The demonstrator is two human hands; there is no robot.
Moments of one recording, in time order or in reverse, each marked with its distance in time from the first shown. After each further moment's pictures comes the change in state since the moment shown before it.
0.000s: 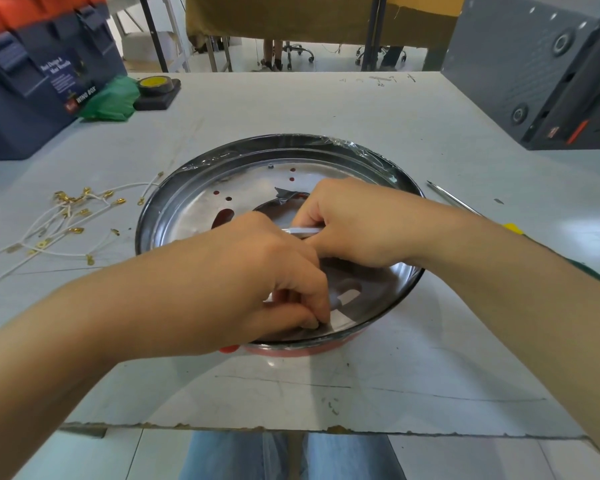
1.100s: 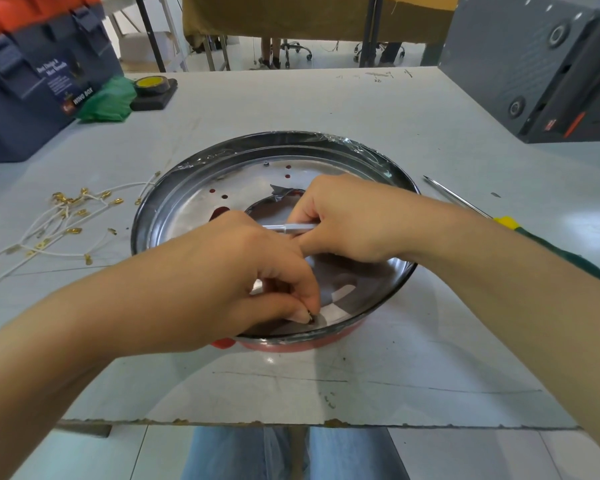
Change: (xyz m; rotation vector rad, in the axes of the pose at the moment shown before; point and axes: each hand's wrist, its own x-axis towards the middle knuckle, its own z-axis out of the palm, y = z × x) left_hand -0.007 0.012 -0.007 -0.060 0.018 -0.155; right_hand 0.001 0.002 0.003 0.018 0.033 -0.007
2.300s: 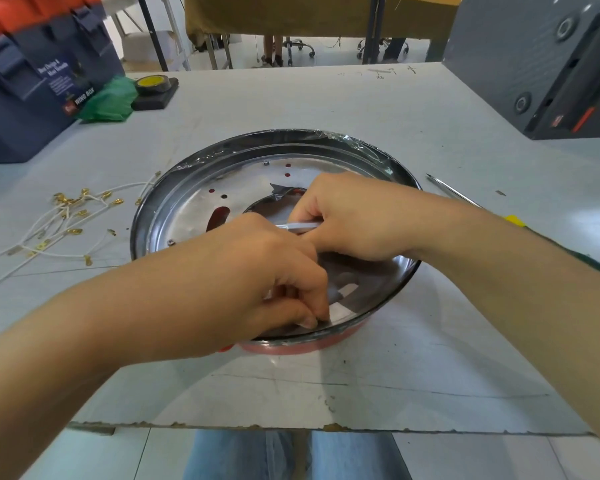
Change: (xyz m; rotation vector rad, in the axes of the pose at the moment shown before) left_hand 0.009 0.006 0.000 0.081 -0.048 0.055; right_hand -0.001 0.003 -0.003 0.015 -0.035 0.019
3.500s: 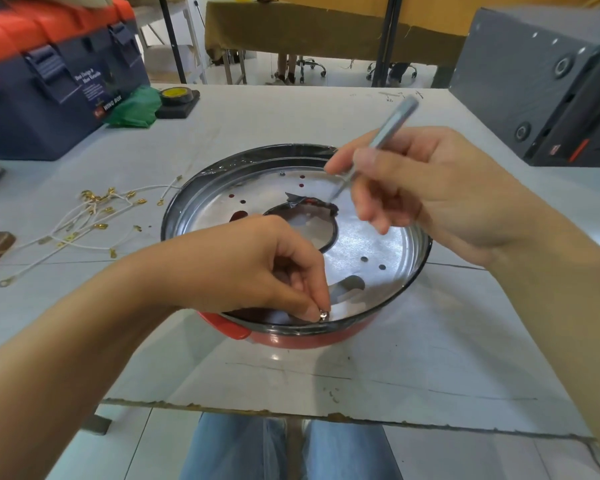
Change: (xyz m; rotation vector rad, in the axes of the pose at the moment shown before) left_hand -0.001 -0.013 -0.001 -0.473 -0.076 -0.289; right_hand -0.033 0.018 -0.023 0.771 0.238 -0.273
